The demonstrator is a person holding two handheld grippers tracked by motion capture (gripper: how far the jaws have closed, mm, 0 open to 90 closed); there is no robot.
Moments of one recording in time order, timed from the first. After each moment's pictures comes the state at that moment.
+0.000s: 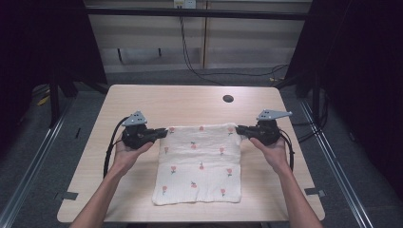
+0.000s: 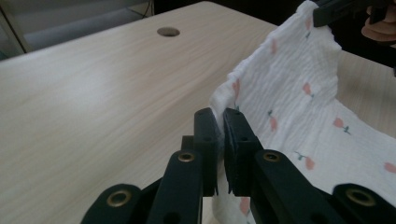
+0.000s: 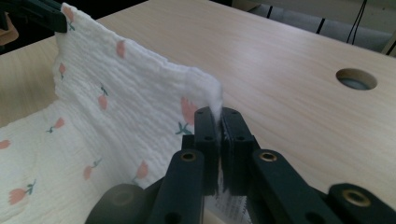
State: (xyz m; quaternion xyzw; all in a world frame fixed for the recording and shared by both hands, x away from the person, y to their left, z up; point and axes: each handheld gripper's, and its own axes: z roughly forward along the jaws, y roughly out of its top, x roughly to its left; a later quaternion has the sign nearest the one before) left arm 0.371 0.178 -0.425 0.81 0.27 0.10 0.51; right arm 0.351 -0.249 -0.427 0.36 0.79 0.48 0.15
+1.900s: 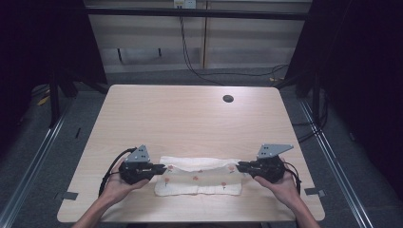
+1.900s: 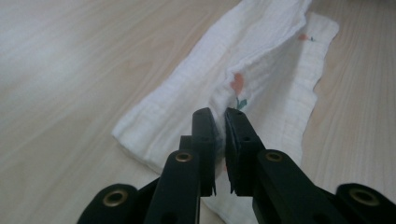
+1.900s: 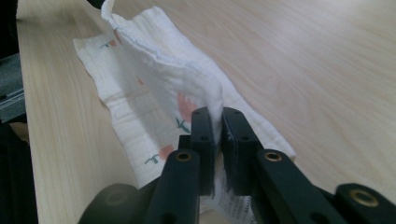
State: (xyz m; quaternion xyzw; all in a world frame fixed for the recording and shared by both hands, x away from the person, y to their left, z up) left arm 0.294 0.184 -0.466 0.88 0.21 0.05 0.42; right arm 0.257 -0.239 -0.448 0.31 0.84 0.43 0.10
